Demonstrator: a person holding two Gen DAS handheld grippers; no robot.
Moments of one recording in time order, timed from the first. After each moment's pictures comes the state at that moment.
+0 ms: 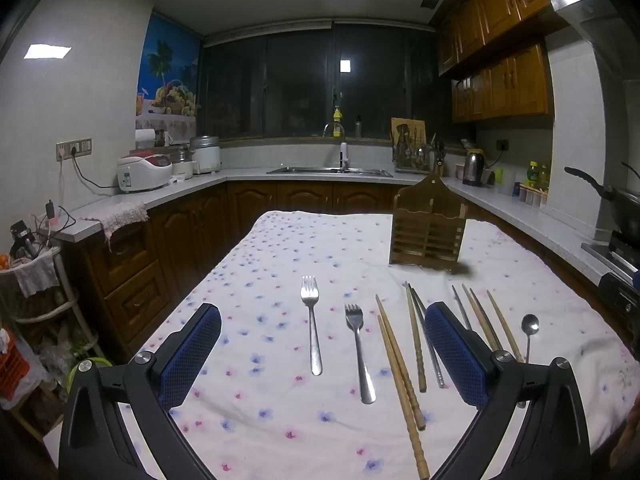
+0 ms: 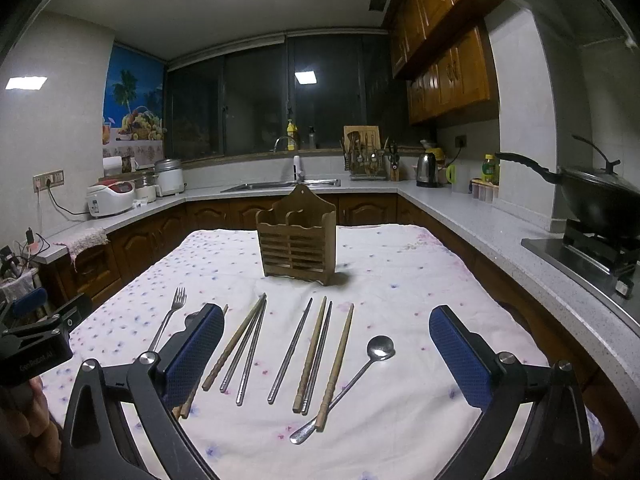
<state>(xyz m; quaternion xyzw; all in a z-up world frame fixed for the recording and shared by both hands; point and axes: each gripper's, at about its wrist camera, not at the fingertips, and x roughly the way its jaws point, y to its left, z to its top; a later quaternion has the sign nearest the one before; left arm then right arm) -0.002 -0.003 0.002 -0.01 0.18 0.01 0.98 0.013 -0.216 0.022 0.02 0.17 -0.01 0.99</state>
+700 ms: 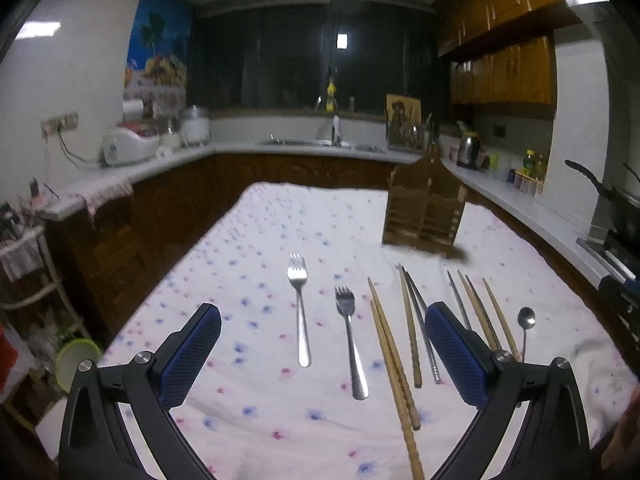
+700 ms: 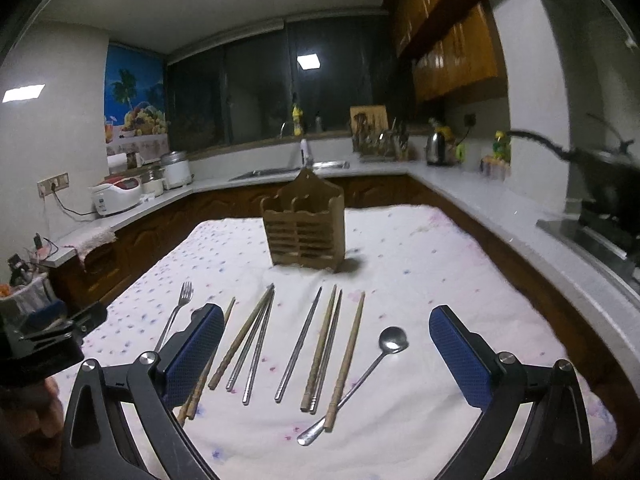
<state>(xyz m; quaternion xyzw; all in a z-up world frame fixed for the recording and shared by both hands) 0.036 0.007 -0.003 -0.04 0.24 -0.01 0.97 0.034 -0.224 0.017 0.05 0.20 0.02 0.98</state>
